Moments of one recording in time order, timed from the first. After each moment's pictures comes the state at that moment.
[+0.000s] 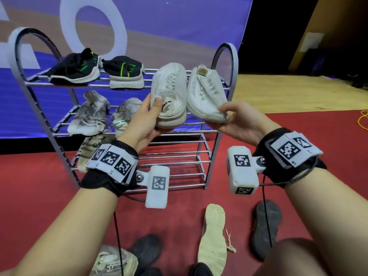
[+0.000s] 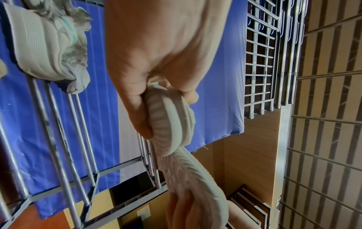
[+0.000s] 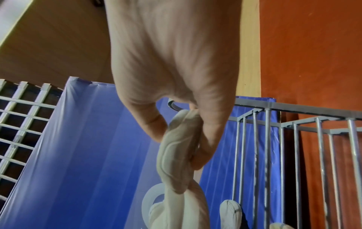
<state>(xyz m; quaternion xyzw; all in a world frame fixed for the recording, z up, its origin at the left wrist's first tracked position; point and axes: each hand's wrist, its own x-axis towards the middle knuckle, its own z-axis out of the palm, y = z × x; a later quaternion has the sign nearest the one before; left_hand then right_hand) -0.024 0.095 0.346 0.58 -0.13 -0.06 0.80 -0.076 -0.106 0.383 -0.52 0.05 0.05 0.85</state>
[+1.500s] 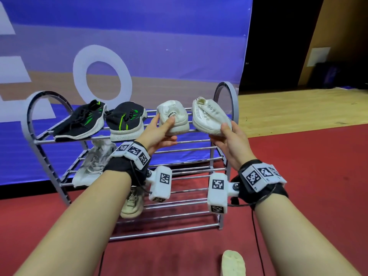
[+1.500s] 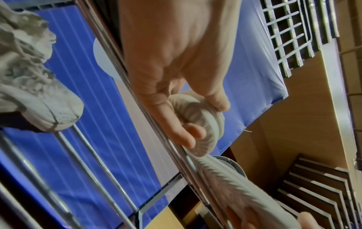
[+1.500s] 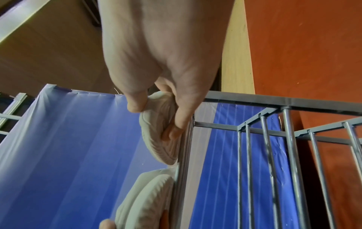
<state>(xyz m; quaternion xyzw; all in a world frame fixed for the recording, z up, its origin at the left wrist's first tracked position) 0.085 0.061 0.393 0.68 -0.10 -0.06 0.72 0.018 -0.123 0.372 -0.50 0.00 -0.18 0.84</state>
